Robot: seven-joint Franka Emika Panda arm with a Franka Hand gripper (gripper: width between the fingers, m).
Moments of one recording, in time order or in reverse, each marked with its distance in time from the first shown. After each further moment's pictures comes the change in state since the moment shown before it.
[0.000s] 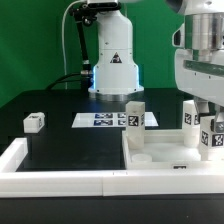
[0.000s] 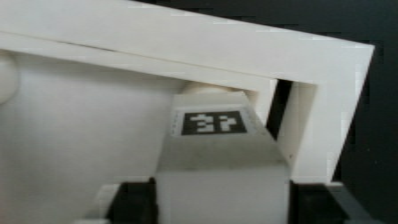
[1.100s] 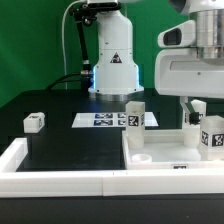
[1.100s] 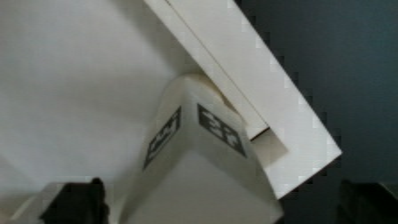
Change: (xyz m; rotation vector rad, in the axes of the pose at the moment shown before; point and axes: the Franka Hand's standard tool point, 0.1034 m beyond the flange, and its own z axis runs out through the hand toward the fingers) arm -0.008 -0.006 -0.003 0.034 0.016 -0.833
